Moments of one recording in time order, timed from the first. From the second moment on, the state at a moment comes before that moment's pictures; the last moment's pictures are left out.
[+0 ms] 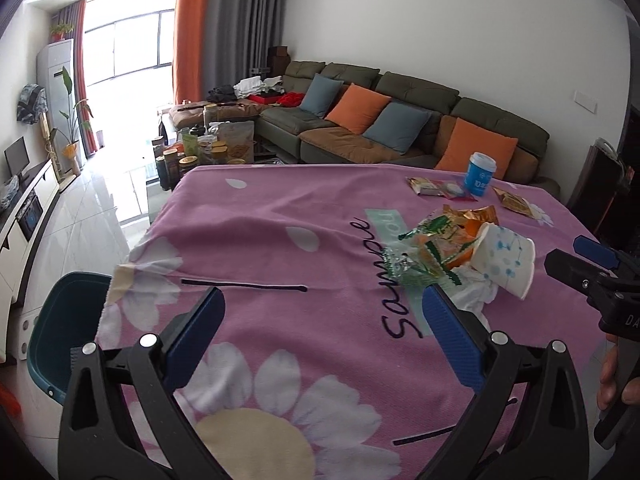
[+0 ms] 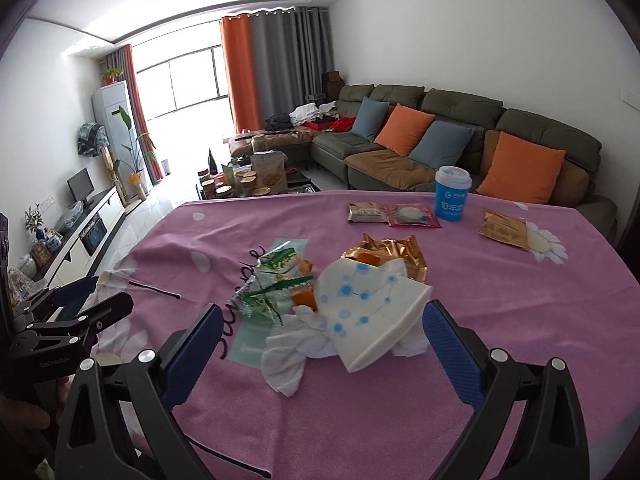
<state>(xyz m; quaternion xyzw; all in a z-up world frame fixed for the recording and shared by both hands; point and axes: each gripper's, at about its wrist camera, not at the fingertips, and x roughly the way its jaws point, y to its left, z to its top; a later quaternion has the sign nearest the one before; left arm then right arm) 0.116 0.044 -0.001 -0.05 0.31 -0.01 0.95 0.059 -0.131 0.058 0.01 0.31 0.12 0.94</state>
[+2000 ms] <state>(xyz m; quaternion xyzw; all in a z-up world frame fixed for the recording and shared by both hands) 0.261 -0.037 -0.037 0.00 0.37 -0.15 0.92 0.128 -0.142 0.007 0.05 0.42 0.10 0.90</state>
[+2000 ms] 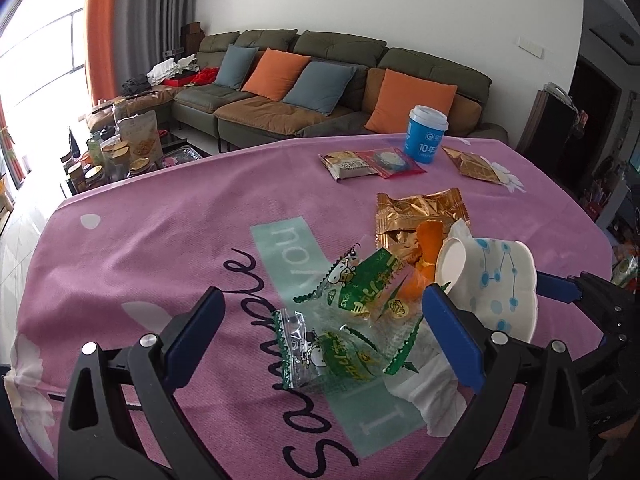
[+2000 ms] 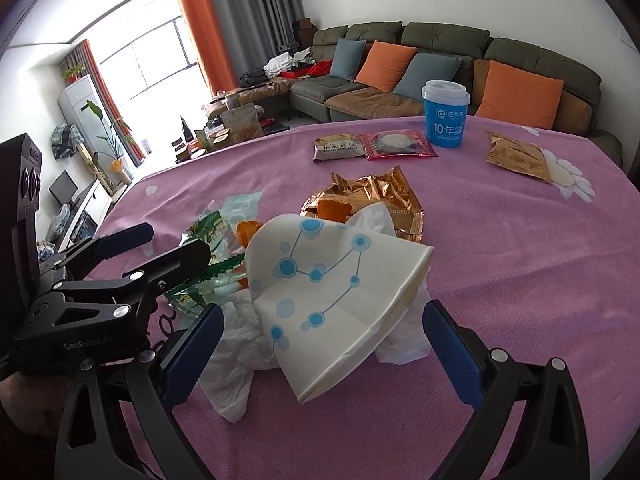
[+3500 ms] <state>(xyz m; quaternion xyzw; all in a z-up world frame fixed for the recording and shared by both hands) 0.260 -0.056 -0.042 0.00 0.39 -0.26 0.89 0.117 -0.177 0.008 0.06 0.43 0.09 0.90</state>
